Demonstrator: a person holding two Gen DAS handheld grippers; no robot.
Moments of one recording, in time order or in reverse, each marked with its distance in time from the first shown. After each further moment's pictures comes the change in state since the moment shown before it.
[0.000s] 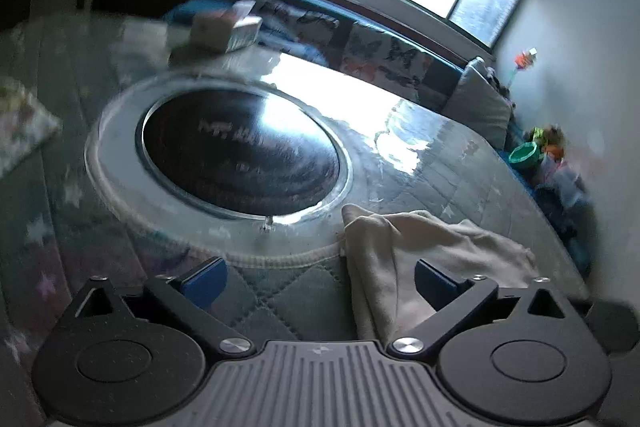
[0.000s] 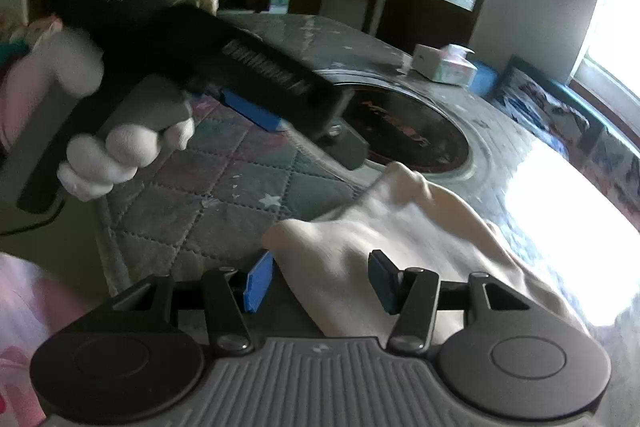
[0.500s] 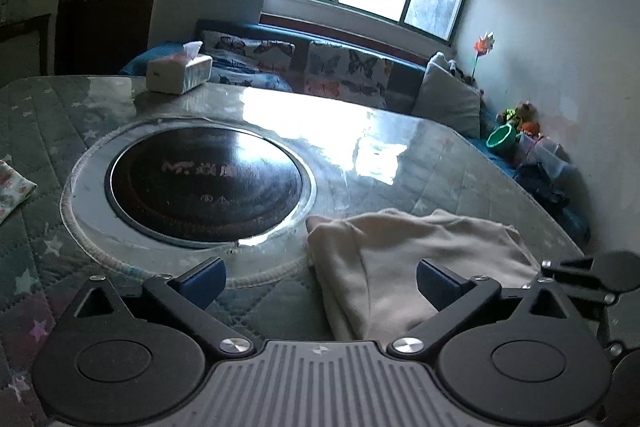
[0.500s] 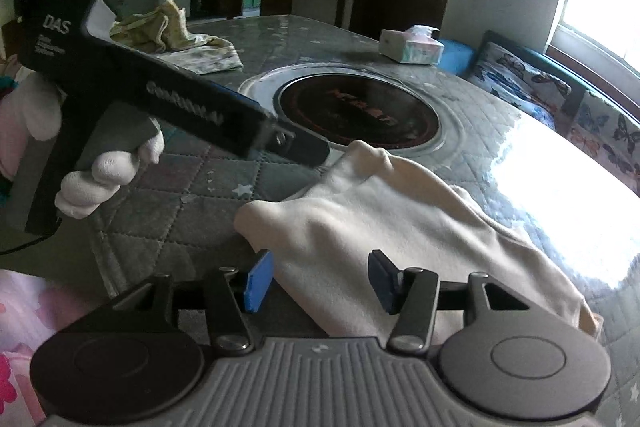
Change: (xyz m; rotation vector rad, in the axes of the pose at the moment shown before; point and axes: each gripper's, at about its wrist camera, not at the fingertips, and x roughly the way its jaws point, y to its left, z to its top) left arm -0.008 -0.030 -0.016 0.227 -0.097 -0.014; right arm -0.024 -0.024 -0.018 0.146 0.005 -0.013
